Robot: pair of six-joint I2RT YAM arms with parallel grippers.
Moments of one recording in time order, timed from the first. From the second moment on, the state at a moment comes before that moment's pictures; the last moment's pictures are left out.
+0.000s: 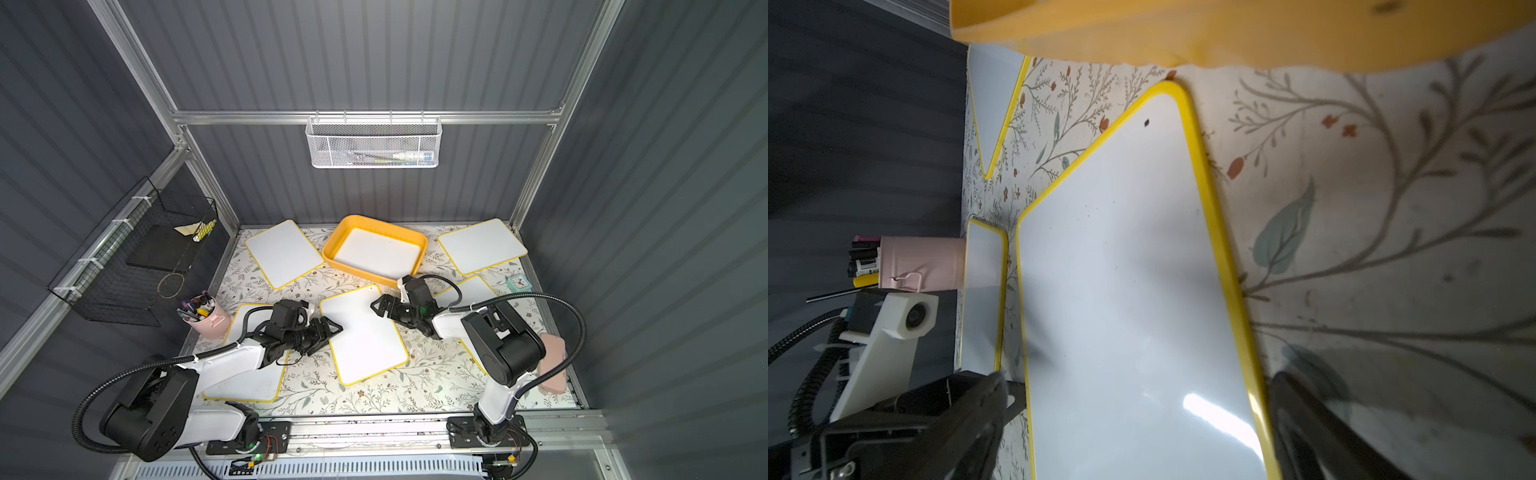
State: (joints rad) left arm -0.45 1.34 0.46 0.06 0.47 -0.95; right arm 0.54 1.76 0.72 0.37 -0.42 0.84
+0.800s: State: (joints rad) left arm -0.42 1.27 0.64 0.11 0.60 -0.81; right arm 0.63 1.79 0.71 0.30 -0.77 0.91
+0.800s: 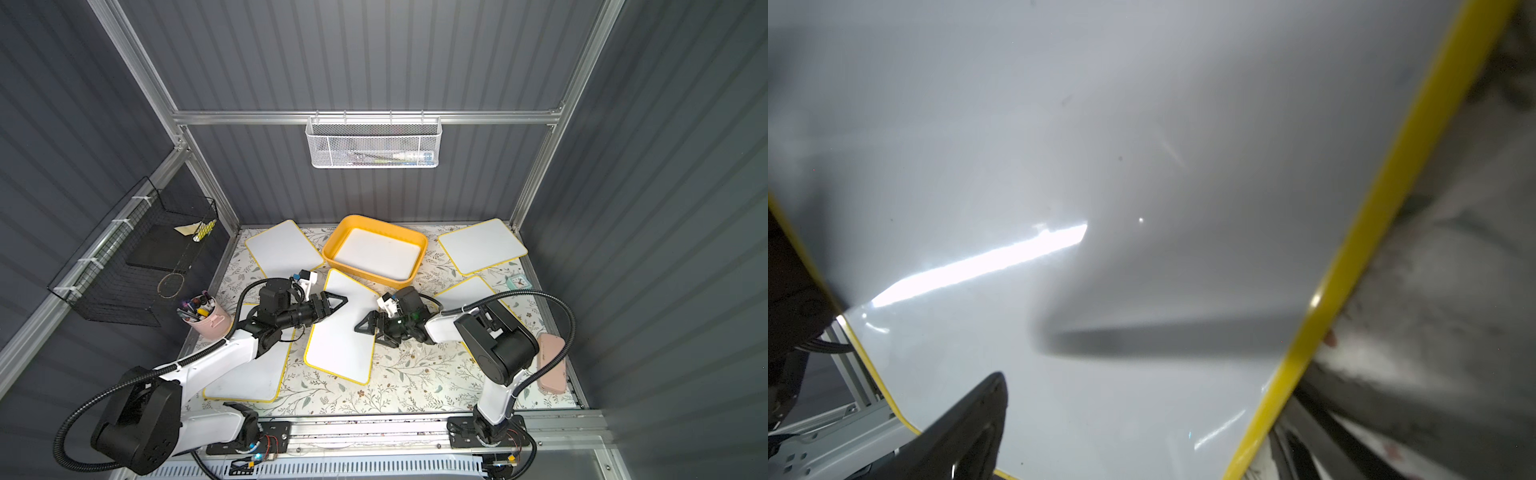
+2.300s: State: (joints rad) left arm -0.31 1.33 0.93 -0.67 0.54 -0.34; right arm 0.64 1.82 0.78 0.22 -0.84 0.87
